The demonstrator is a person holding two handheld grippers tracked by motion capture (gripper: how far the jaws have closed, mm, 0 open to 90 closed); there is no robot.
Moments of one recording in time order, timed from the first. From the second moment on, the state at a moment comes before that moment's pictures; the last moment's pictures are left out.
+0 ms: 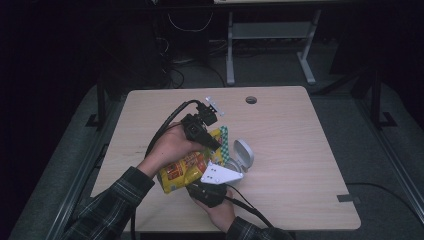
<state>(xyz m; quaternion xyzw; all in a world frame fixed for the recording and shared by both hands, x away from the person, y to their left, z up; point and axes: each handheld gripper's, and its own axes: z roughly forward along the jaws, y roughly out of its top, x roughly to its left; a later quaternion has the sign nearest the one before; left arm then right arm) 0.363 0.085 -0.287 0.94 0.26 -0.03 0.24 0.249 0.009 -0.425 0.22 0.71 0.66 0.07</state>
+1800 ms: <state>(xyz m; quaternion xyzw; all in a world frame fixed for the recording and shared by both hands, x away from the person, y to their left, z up) 0.363 0.087 -0.286 0.93 0.26 -0.02 0.24 0.252 0.008 -0.425 0.22 0.71 0.66 0.07</state>
